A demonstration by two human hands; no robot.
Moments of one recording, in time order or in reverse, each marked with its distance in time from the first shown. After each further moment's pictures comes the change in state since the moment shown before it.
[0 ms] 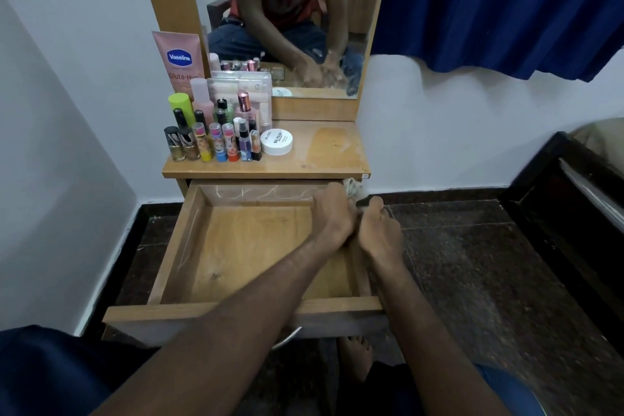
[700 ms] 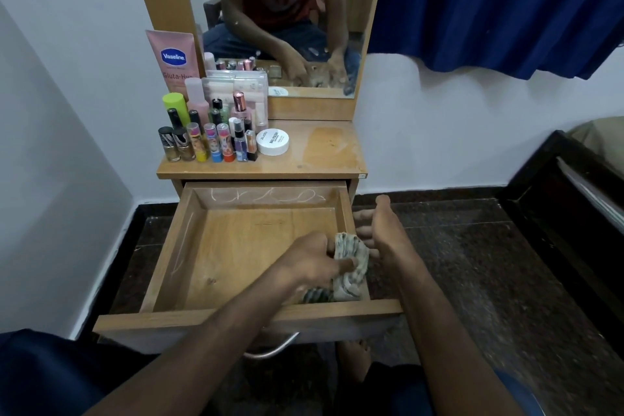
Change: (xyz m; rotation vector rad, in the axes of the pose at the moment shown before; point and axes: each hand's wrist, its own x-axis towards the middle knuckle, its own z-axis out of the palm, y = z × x) left_hand -0.050 -0.044 -0.025 -0.292 -0.603 -0.145; right_hand 0.025 0.014 -0.012 0.245 -0.230 0.170
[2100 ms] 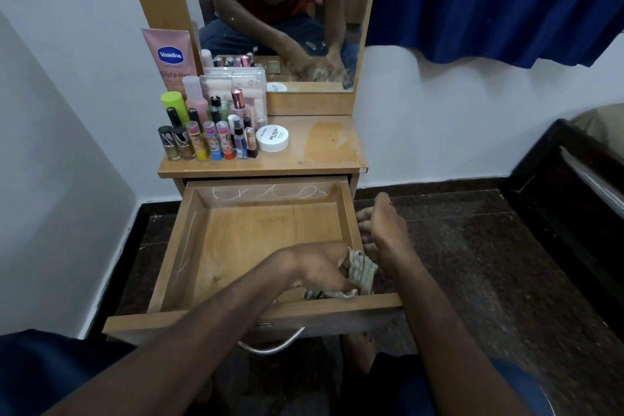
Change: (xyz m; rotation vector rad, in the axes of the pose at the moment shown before) left_hand -0.007 0.015 -0.001 0.510 -0.366 0.104; right_hand 0.002 0.011 0.006 0.051 0.102 -0.029
